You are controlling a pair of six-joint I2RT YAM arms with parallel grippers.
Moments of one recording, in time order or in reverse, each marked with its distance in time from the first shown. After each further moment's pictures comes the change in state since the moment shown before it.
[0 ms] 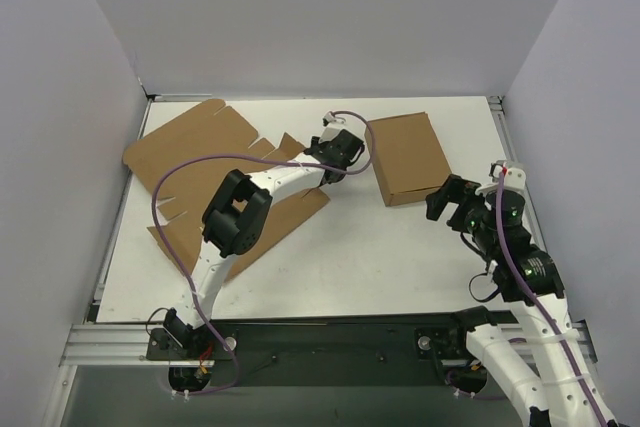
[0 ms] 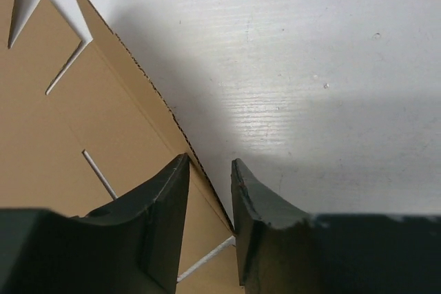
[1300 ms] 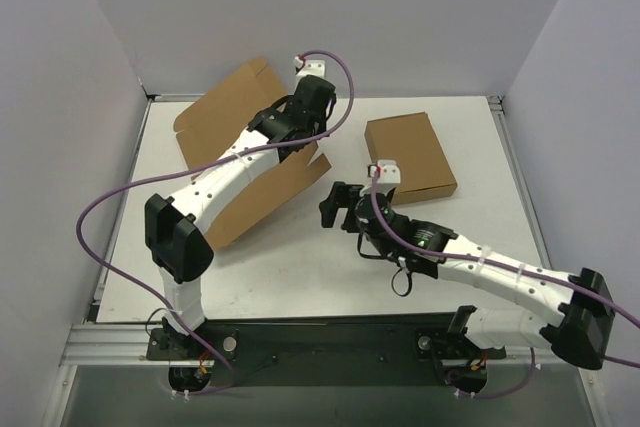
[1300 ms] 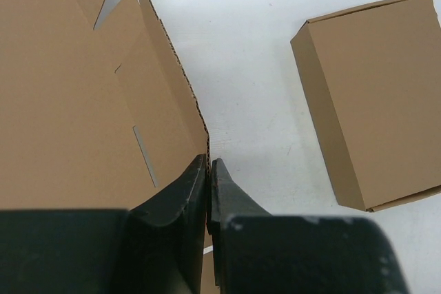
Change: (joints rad) left arm 0.036 -0.418 0.108 -0.227 0.271 -0.043; right arm 0.754 0.502 0.037 0.424 0.383 0.291
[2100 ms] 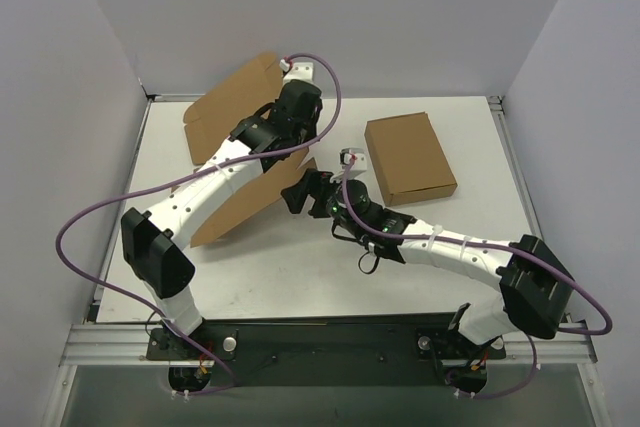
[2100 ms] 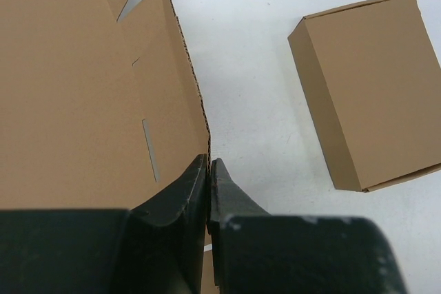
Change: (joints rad) left arm 0.004 -0.142 -0.133 0.032 0.016 0.000; right arm -0.035 0.301 0.019 0.505 -0.232 0.043
